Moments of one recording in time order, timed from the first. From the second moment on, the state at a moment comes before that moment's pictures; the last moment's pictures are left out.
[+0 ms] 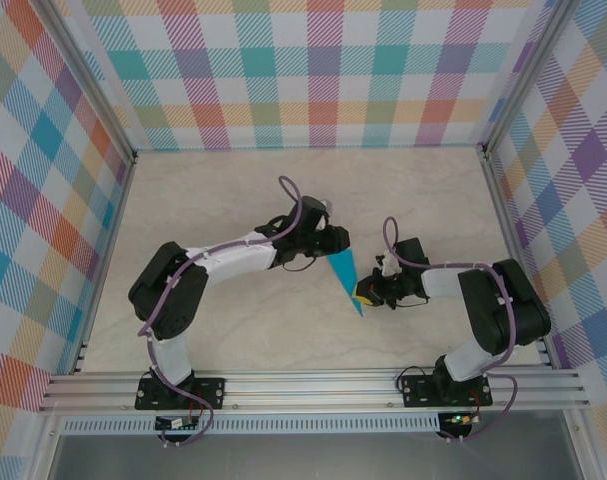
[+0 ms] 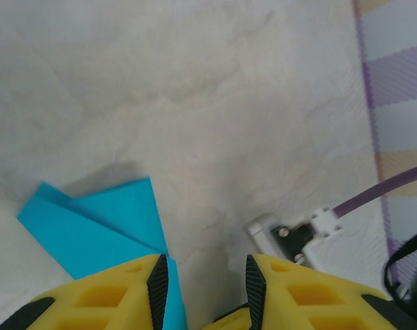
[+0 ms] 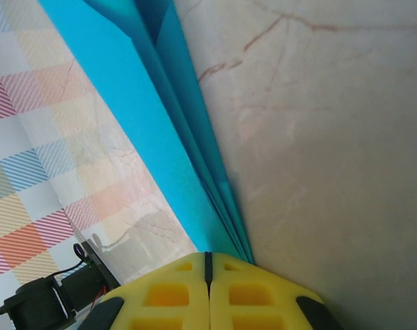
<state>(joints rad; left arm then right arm) -0.79 1.87 1.26 -0.13 0.19 -0.83 0.30 1.56 0.53 -0.07 -0.77 0.74</state>
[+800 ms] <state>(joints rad) -0.97 2.04 1.59 -0.65 -0.16 -0.97 0.26 1.23 0.51 -0.35 -0.51 0.71</state>
